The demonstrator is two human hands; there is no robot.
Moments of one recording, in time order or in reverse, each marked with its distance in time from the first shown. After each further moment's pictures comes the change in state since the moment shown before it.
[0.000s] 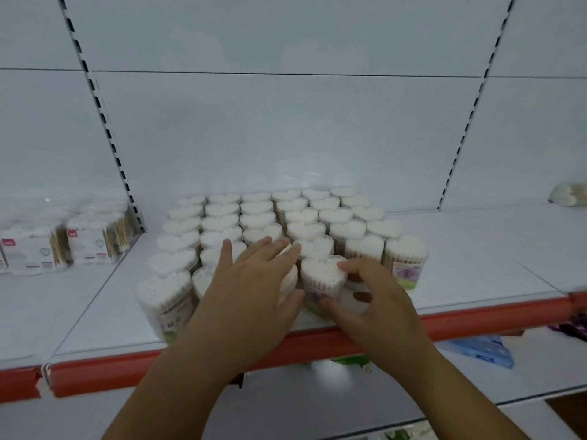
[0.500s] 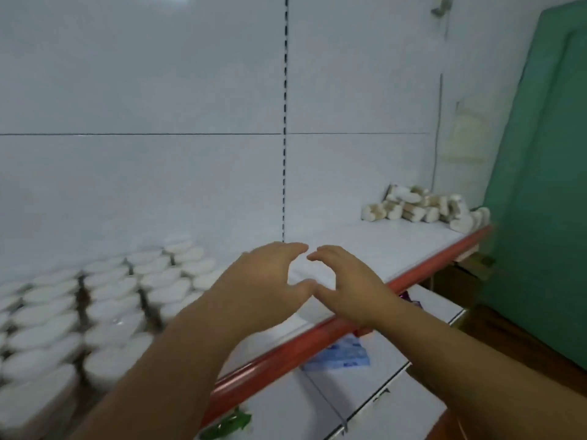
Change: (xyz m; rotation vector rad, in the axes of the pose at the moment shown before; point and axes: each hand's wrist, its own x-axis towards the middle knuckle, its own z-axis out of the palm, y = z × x) left_hand 0.111 0.182 0.016 -0.325 -0.093 0.422; right_hand 0.018 0.083 -0.191 -0.519 -0.015 0.171
